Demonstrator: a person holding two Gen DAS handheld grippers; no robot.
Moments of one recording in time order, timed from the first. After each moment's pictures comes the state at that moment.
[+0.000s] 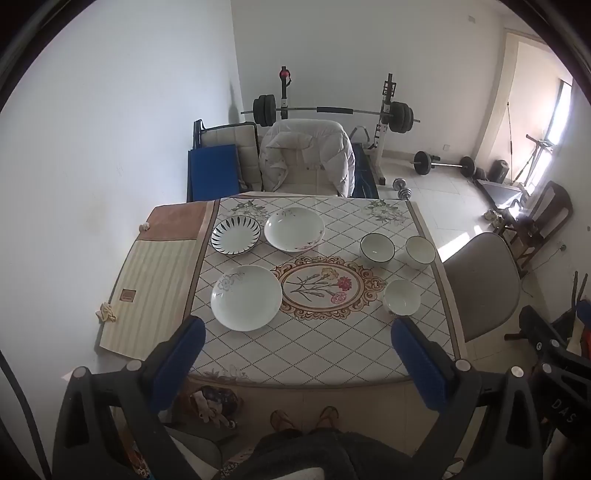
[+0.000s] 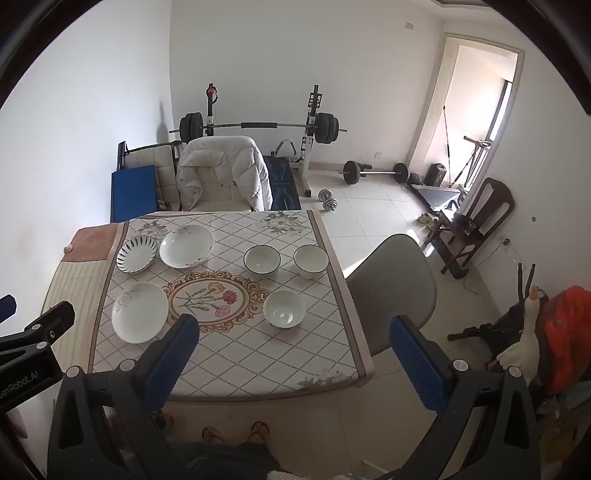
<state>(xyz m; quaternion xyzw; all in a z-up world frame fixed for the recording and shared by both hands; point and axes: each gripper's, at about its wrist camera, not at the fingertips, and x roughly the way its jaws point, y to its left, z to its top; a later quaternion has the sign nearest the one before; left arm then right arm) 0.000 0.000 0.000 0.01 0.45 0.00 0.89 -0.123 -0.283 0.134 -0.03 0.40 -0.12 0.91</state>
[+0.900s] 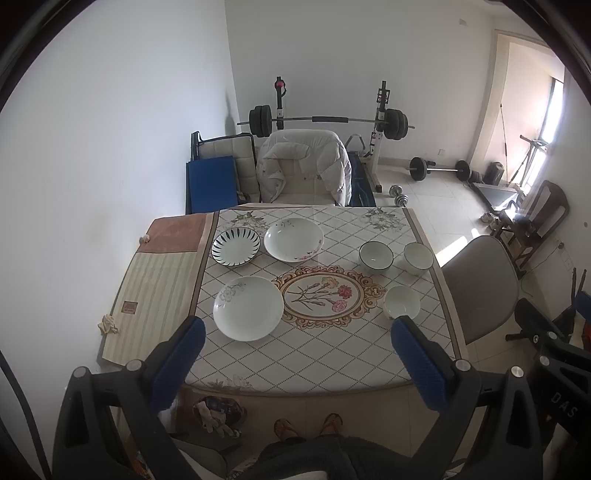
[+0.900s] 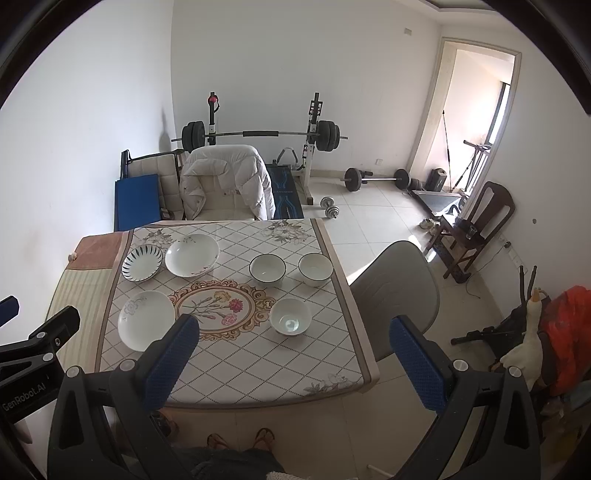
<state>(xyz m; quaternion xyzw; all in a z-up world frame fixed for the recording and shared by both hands) 0.000 0.005 0.014 0.01 0.43 0.00 0.90 -0.126 -0.270 0.153 -0.03 0.39 -0.12 0.91</state>
